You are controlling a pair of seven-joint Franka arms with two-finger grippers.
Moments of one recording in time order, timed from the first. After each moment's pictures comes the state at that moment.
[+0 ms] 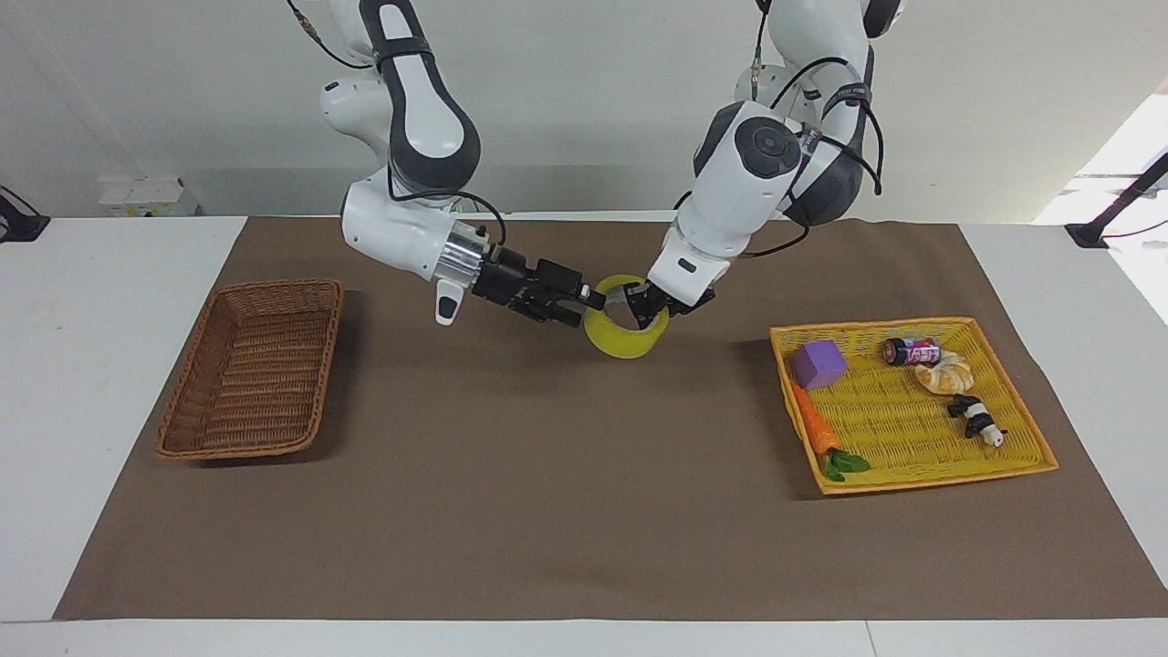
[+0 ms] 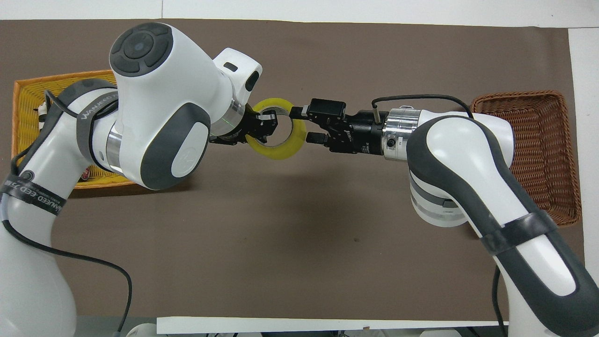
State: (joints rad) left arm -0.60 0.26 0.00 -1.58 -0.25 1.87 -0.63; right arm 0.52 0.10 -0.13 -2.03 1.49 2.28 -0.15
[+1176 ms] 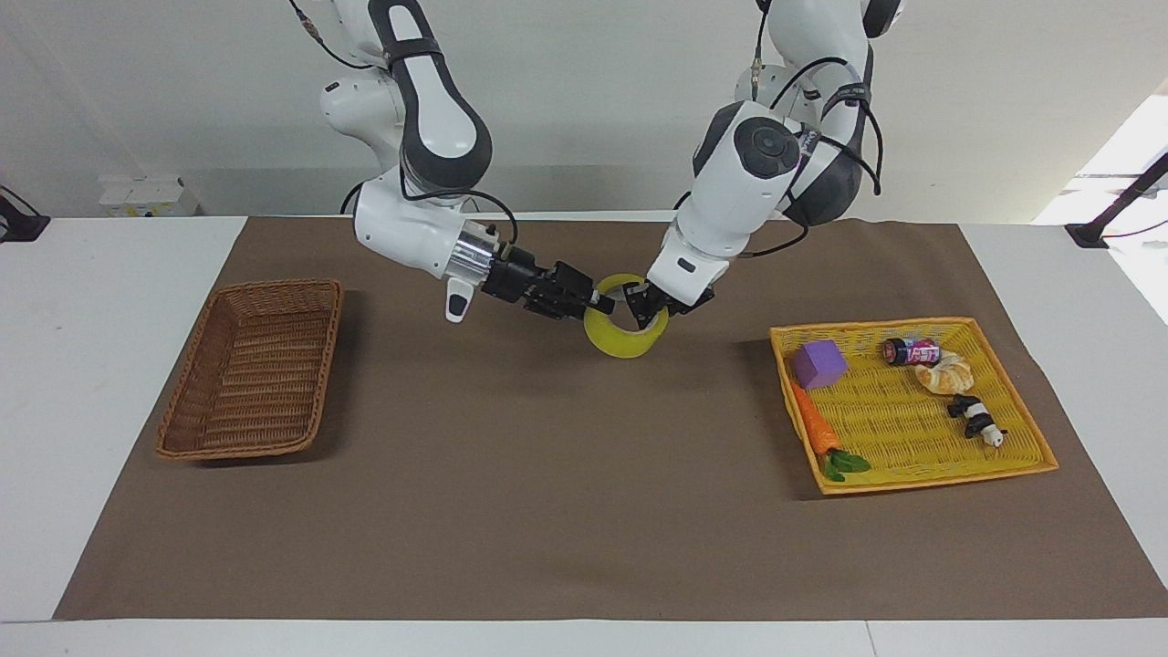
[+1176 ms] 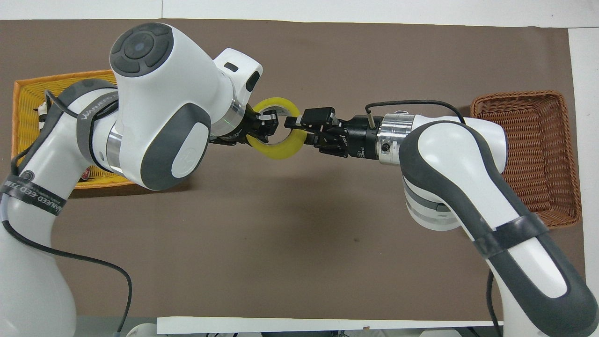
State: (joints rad) left arm -0.60 0.26 0.00 -1.58 -0.25 1.86 -0.63; right arm 0.52 0.10 -0.13 -2.04 1.49 2.28 -0.14
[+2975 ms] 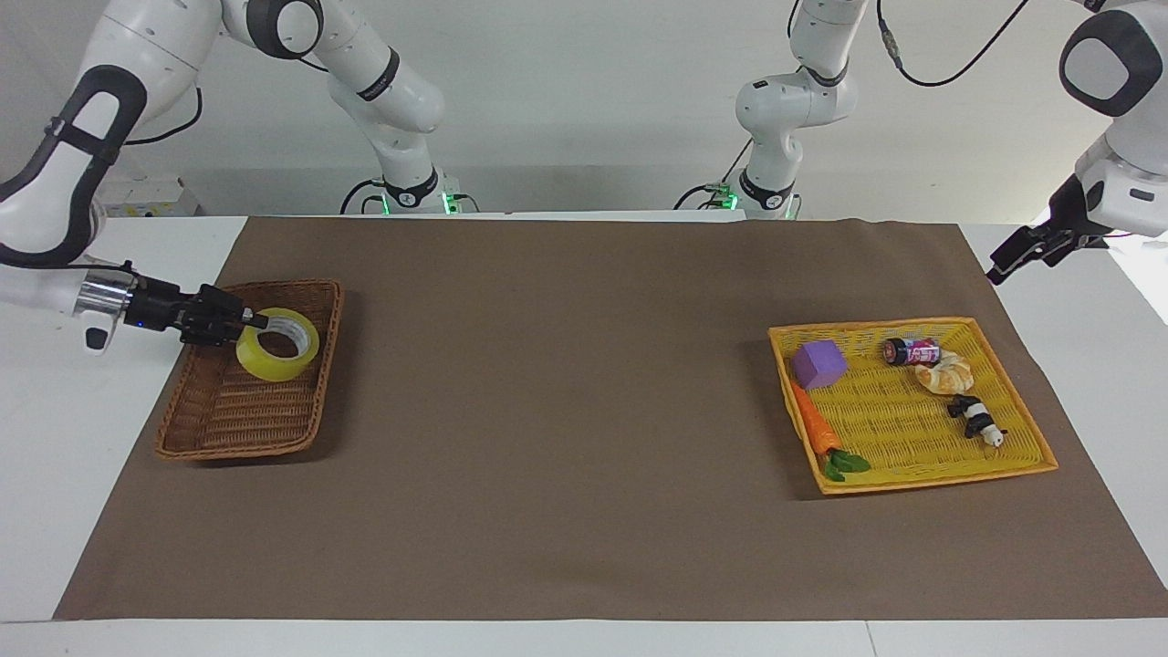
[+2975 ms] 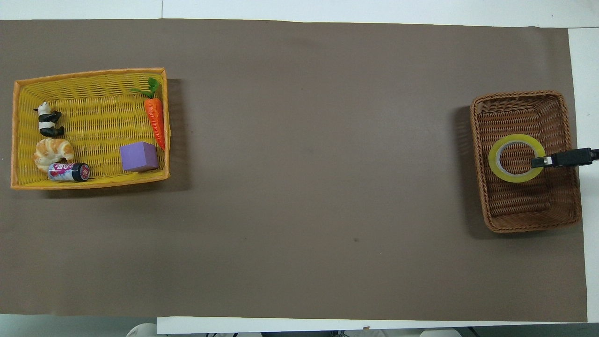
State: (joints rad) left arm 0.07 0.05 0.03 -1.58 0.06 1.58 -0.07; right arm -0.48 0.40 -0.15 -1.73 0.67 1.45 -0.88
